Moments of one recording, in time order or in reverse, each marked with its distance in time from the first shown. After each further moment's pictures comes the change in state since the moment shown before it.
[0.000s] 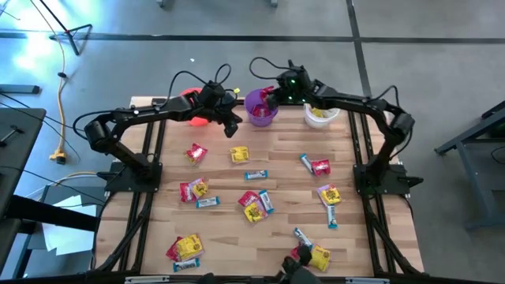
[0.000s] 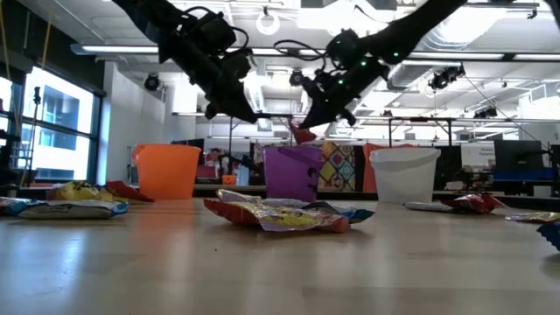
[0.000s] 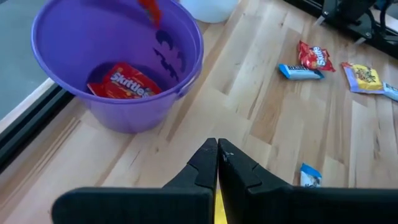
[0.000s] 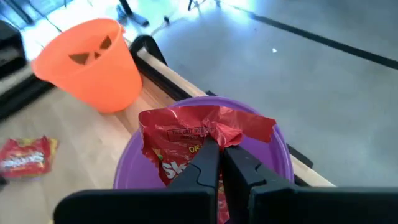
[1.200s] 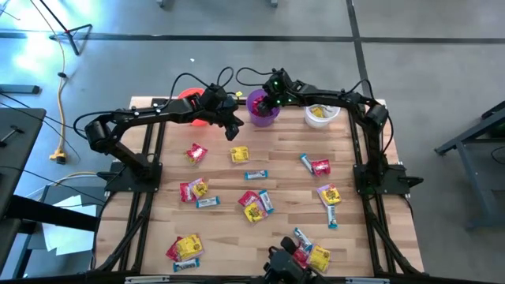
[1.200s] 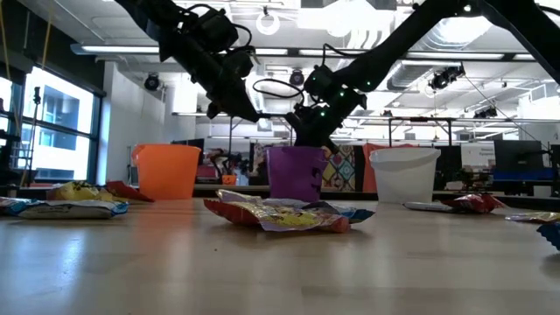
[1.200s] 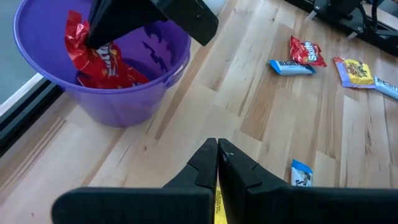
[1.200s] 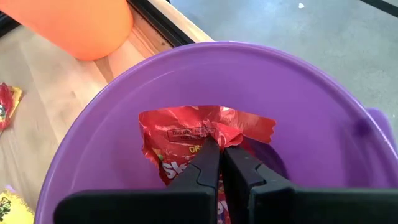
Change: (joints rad) left arm -0.033 0.000 0.000 -0.003 -0.008 -0.009; right arm -0.015 0.264 0.164 -0.081 -0.104 -0.085
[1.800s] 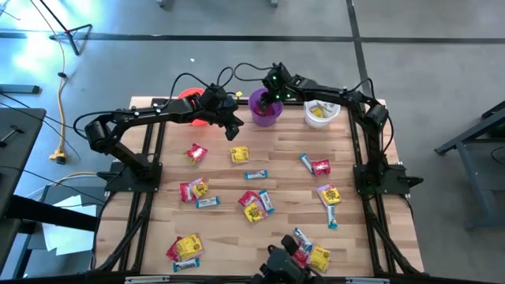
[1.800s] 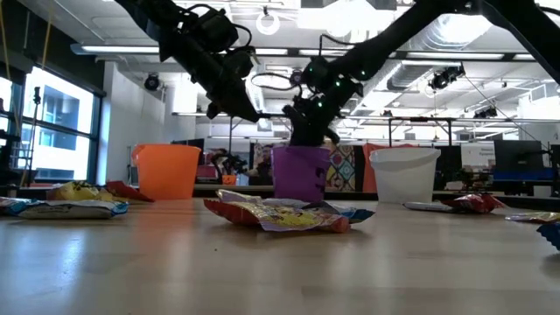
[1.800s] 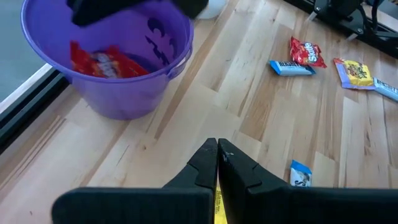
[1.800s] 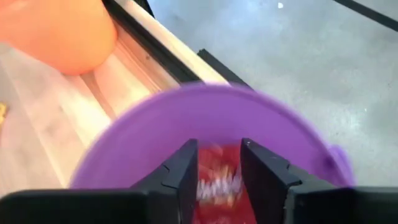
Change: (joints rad) left arm 0.000 0.000 0.000 0.000 0.000 -0.009; right arm 0.006 0.000 0.122 -0.144 0.073 0.009
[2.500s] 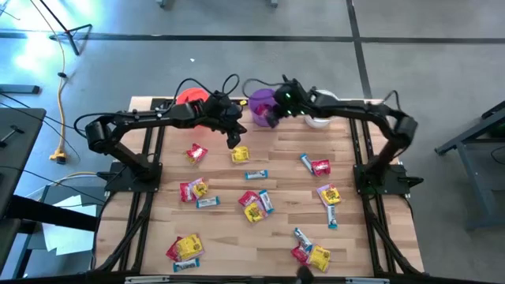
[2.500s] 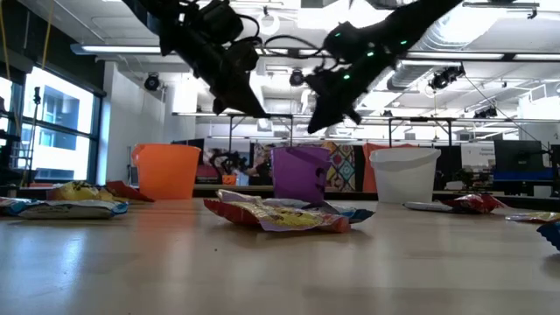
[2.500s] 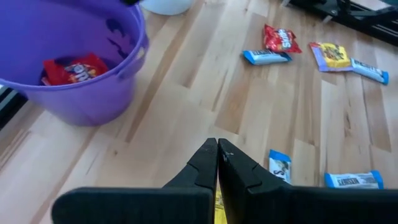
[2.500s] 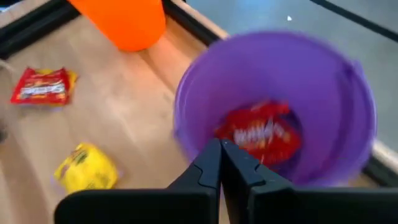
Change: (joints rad) left arm -0.088 -0.004 0.000 0.001 -0.017 0.028; right arm 0.132 -0.360 -0.389 0.098 0.083 0.074
